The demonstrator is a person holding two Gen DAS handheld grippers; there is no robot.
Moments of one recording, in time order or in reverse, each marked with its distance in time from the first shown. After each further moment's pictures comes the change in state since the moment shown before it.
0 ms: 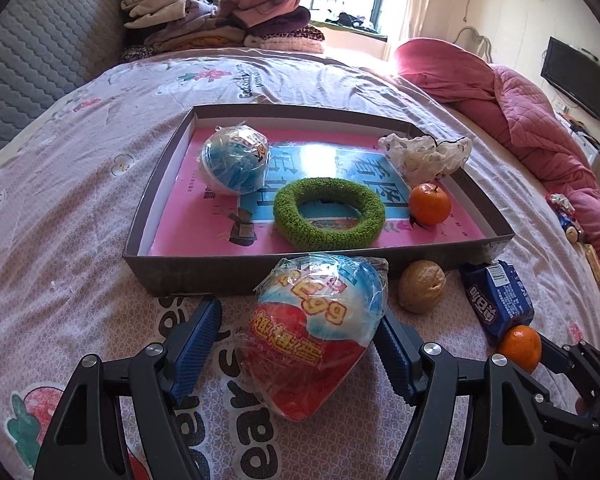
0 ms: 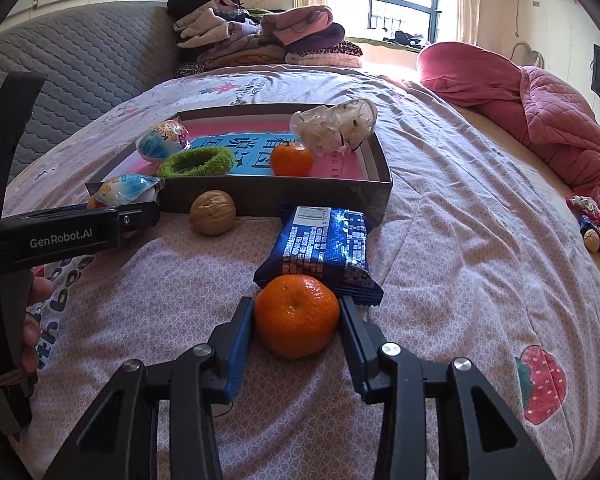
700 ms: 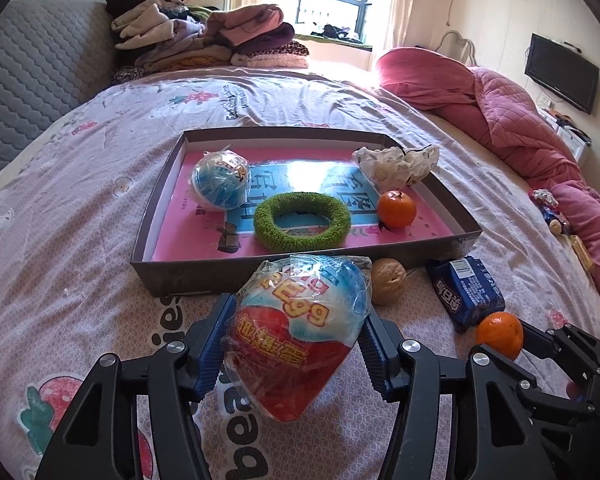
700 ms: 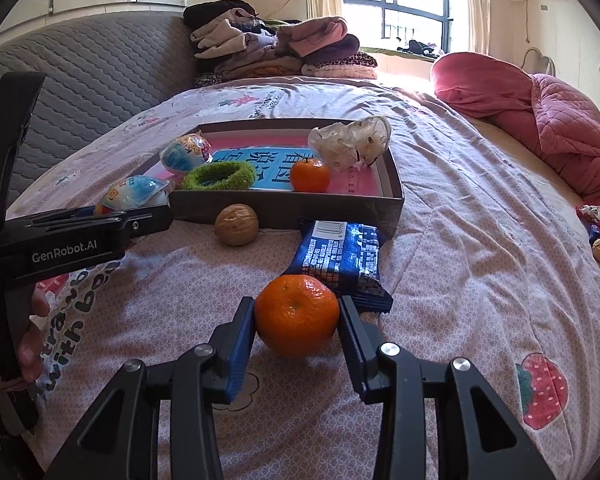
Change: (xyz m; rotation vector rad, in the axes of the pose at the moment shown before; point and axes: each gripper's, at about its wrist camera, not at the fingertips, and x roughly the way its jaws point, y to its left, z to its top) left arm -0.032 -0.015 -0.008 0.050 -0.054 -0.010; right arm -0.019 0.001 0.000 -0.010 -0.053 0.067
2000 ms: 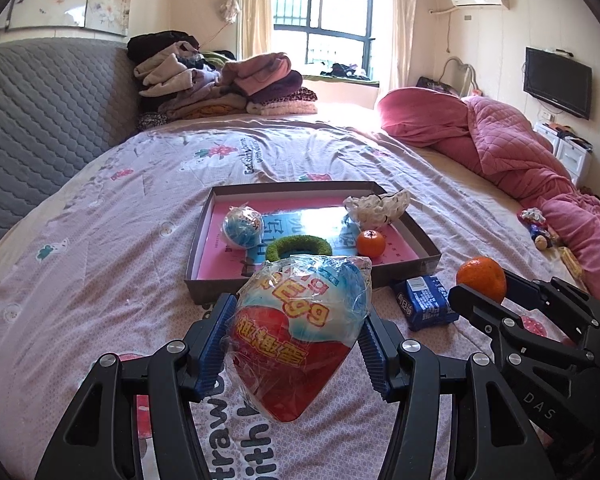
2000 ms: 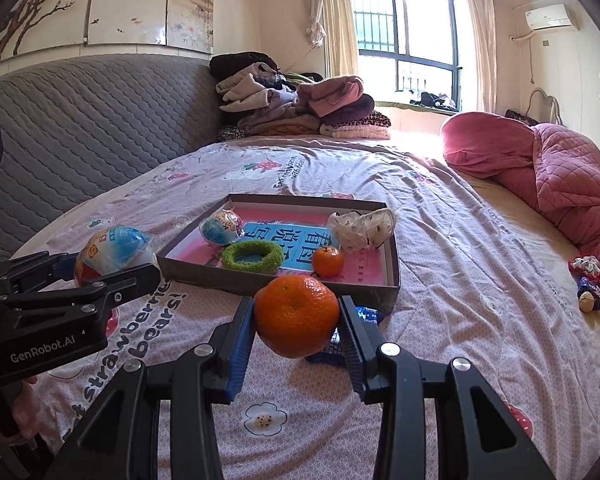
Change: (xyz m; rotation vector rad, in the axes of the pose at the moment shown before) left arm -0.100 -0.027 -0.011 0.024 -0.159 0.086; right arm -0.063 0.011 0.029 -0.049 -0.201 0.052
